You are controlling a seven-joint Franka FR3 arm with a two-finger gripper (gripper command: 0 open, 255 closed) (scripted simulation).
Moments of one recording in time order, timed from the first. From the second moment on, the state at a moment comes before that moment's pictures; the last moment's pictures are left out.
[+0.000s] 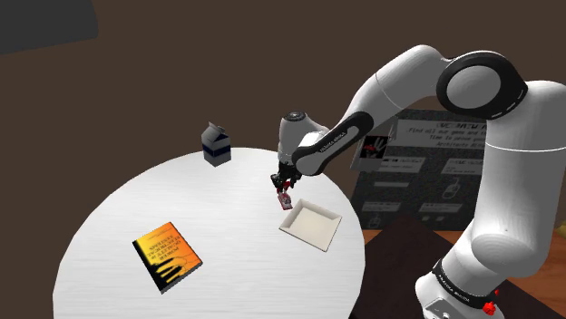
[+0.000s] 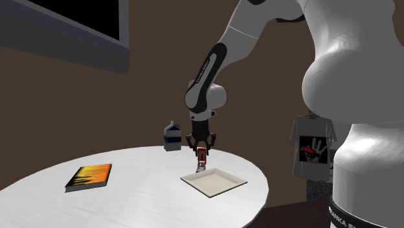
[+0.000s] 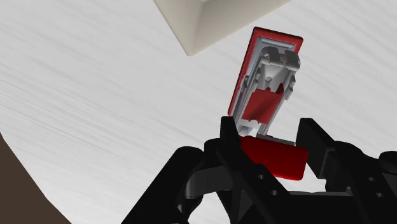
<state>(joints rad) 0.08 0.37 0.19 -2.12 -0.34 2.56 0.67</state>
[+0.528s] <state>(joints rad) 0.07 0.37 0.19 -2.12 -0.34 2.55 0.67</state>
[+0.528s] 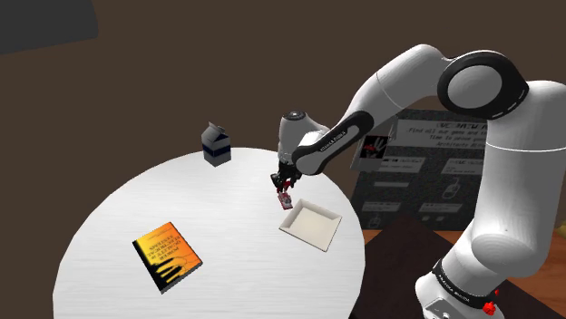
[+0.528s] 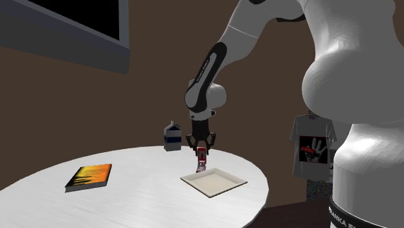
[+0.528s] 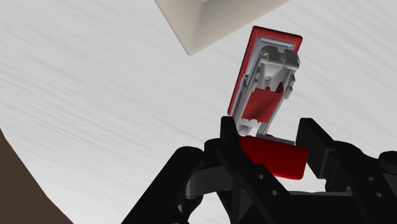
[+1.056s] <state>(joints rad) 0.06 0.29 0.21 -2.11 -0.29 2.47 0.63</state>
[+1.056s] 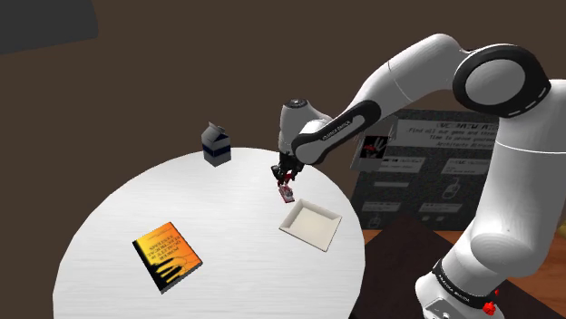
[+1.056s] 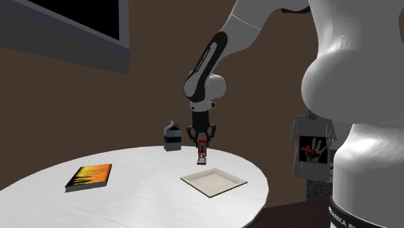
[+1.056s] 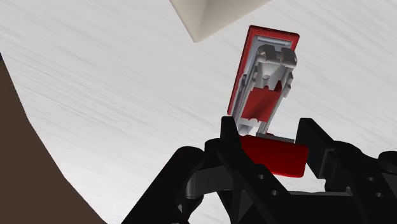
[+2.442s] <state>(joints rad) 0.09 -0.23 0.26 -2.53 -0.10 2.38 0.56</state>
